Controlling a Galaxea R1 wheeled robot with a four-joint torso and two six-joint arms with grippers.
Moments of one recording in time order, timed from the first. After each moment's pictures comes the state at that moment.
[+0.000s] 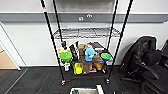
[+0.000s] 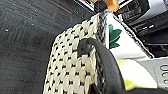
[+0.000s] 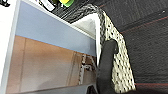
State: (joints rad) left arm 0.80 2.45 -1.83 -0.51 0.06 -0.01; right arm -0.78 2.63 -1.98 0.42 -0.18 0.00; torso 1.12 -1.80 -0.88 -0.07
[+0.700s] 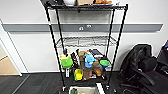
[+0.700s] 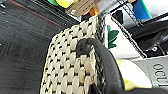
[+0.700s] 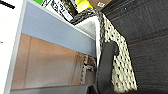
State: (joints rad) left arm 0.77 2.36 -1.69 -0.54 0.07 -0.02; right arm -0.75 2.57 -1.88 0.46 -0.18 0.01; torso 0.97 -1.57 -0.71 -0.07
